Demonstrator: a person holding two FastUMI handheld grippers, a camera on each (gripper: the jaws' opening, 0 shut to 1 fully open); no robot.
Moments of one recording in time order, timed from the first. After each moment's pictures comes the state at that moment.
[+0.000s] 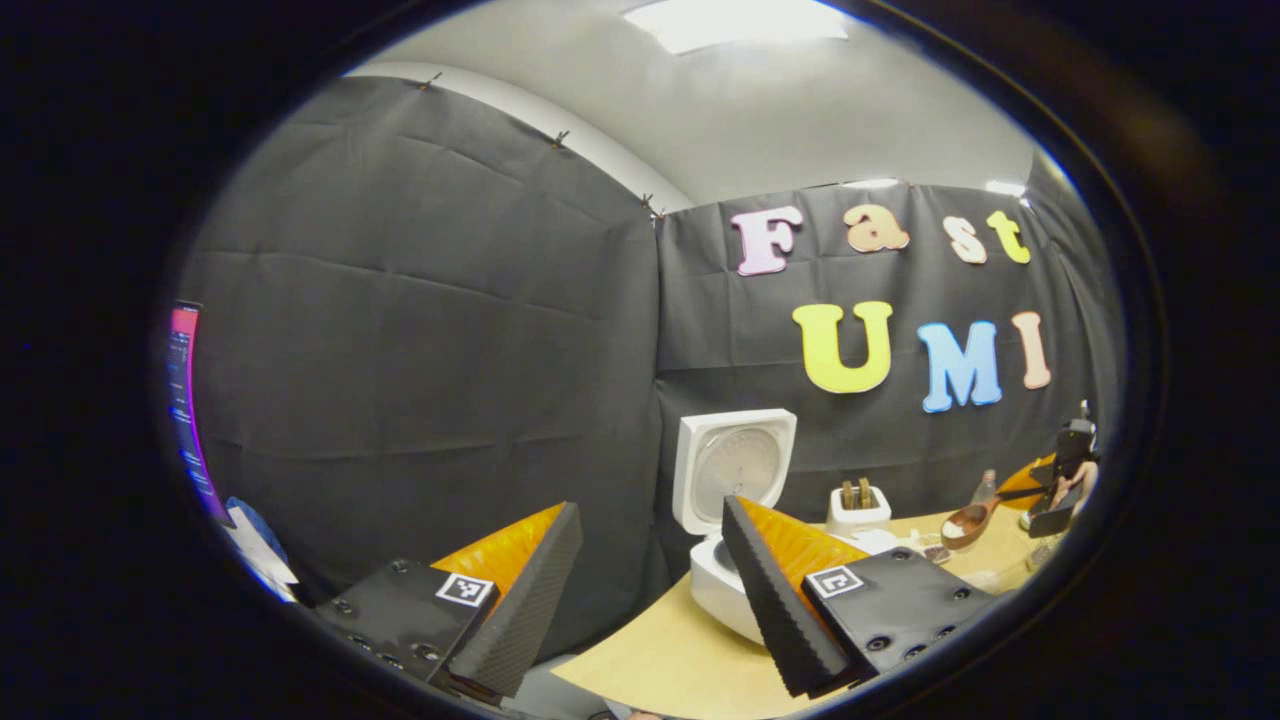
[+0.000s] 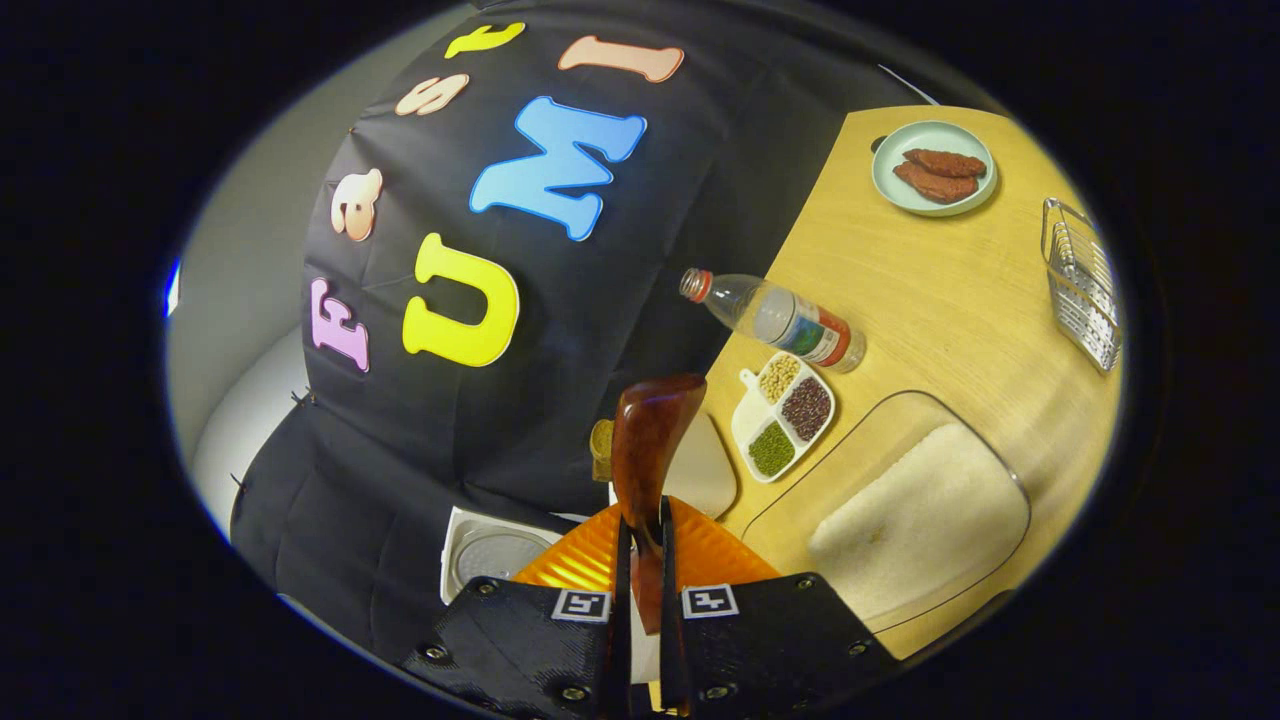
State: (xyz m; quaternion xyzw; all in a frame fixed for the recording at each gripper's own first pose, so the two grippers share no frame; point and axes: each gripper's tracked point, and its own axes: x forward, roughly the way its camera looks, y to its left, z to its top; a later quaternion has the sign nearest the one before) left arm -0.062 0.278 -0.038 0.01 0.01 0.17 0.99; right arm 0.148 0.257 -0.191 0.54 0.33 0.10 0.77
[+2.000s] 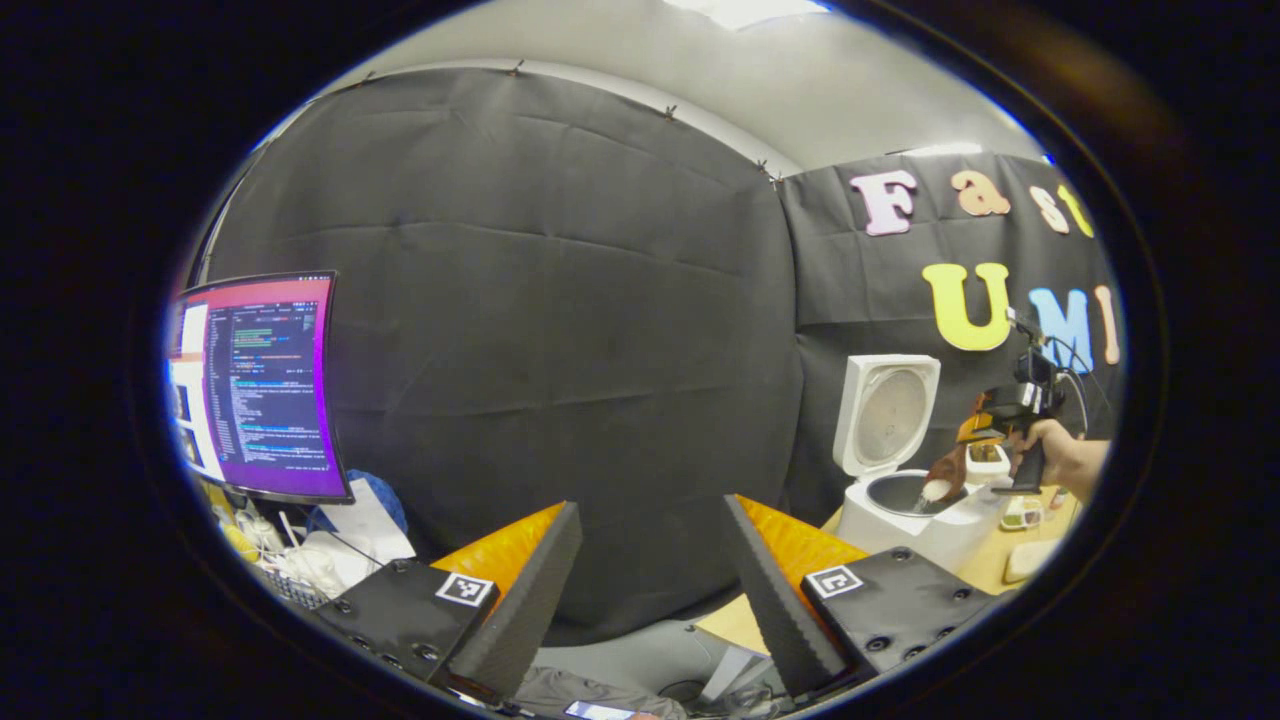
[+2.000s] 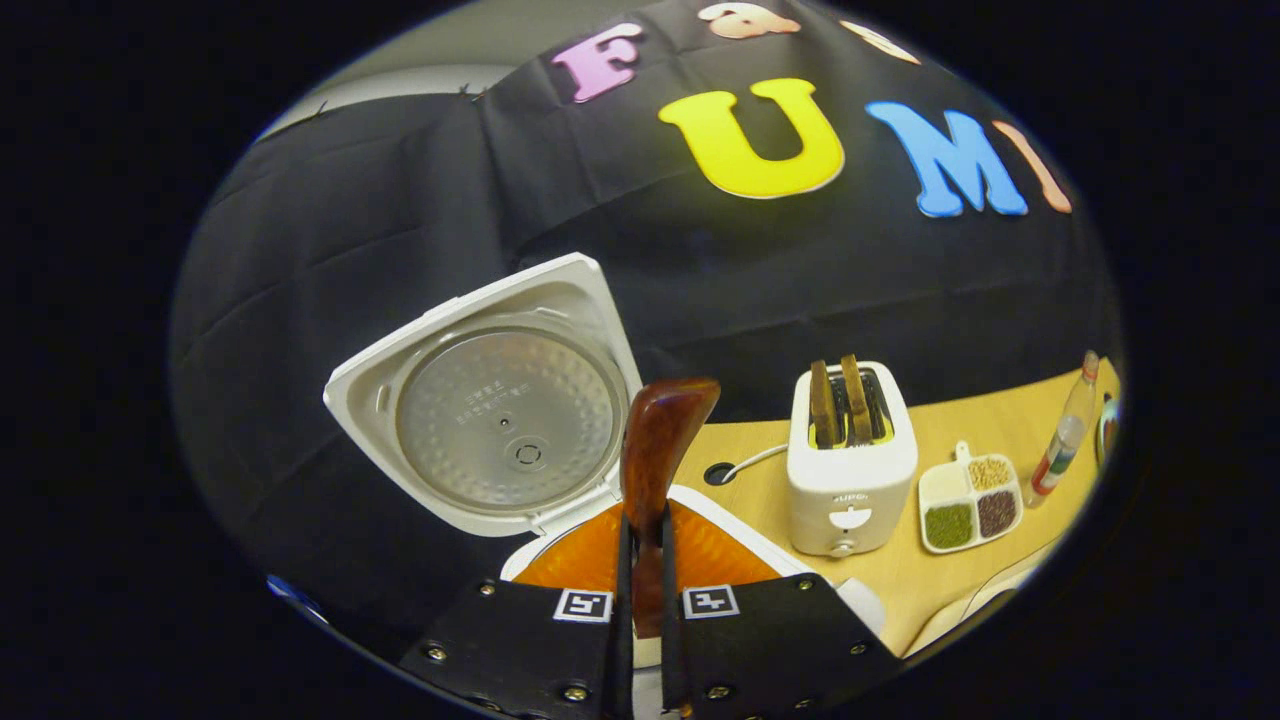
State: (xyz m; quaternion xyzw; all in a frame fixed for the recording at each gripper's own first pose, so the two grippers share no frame) left arm -0.189 0.384 -0.087 0.01 0.07 0.34 0.94; right arm 0.174 0.556 -0.188 0.08 0.28 0.30 0.91
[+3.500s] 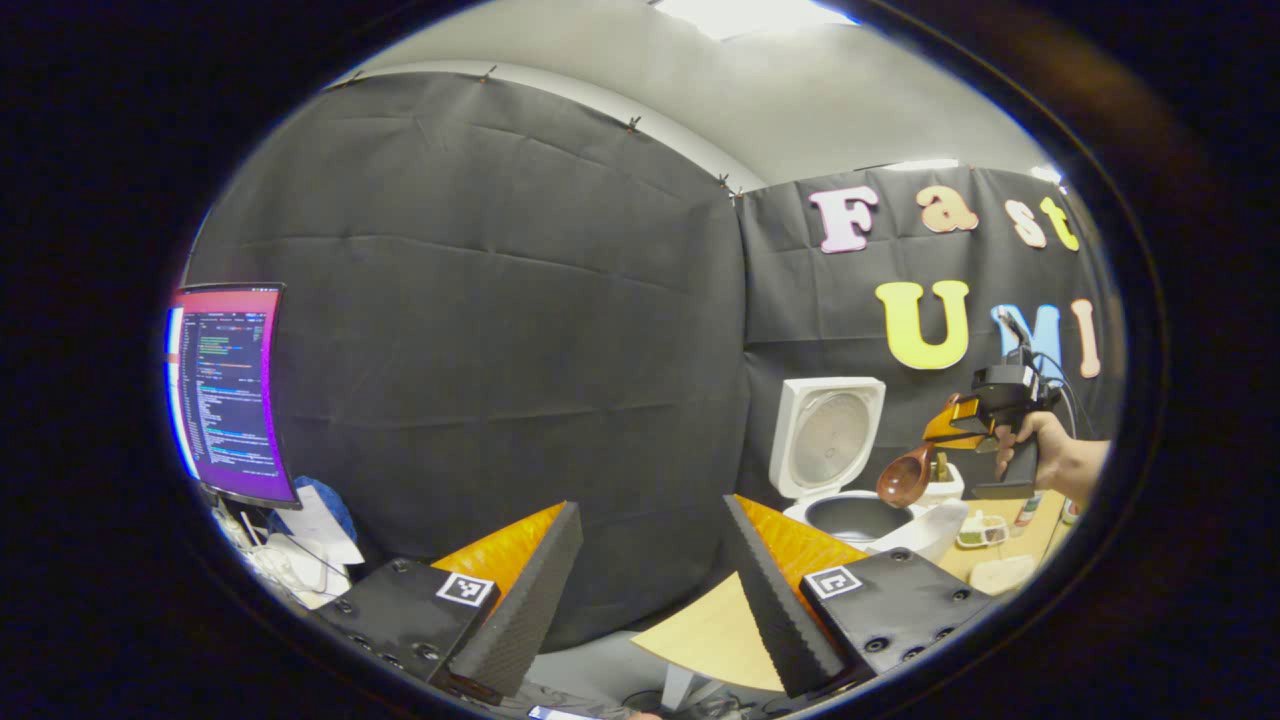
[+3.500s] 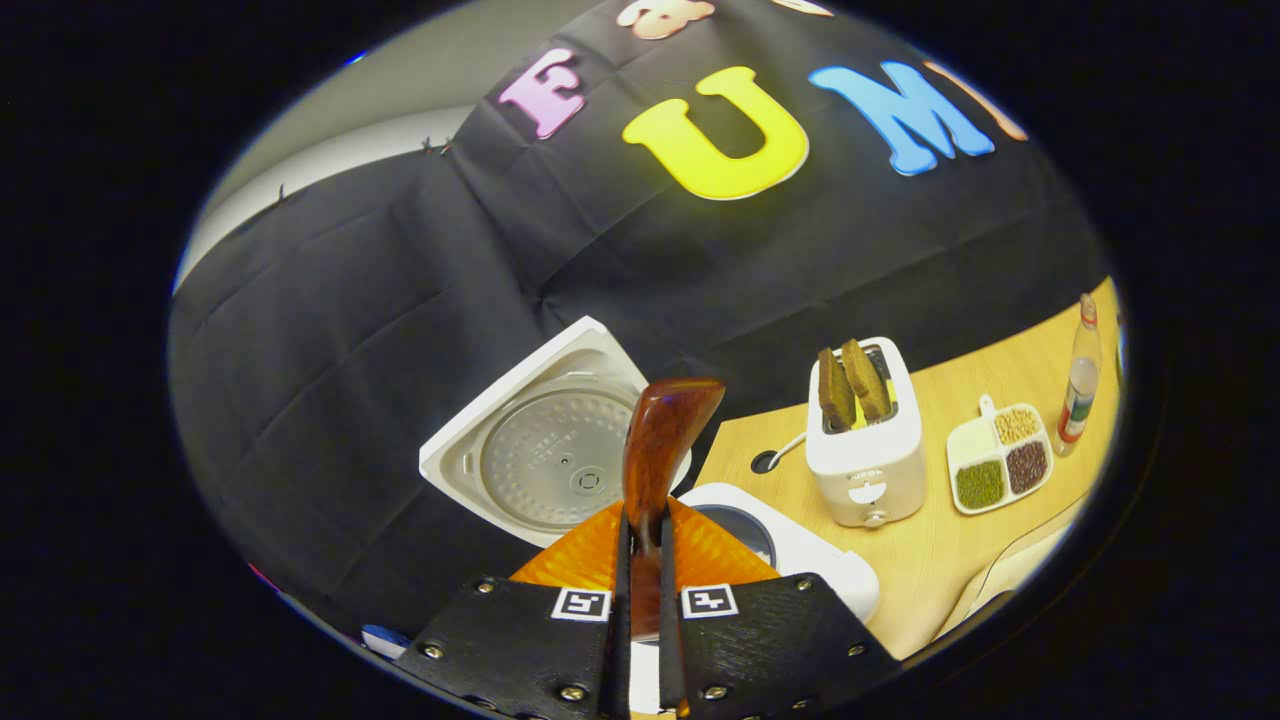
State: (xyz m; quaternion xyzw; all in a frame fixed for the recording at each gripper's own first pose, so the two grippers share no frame) left arm -0.127 0.325 -0.059 0.00 0.05 0.27 0.96; right arm 0.155 0.509 -0.142 0.29 0.33 0.31 0.84
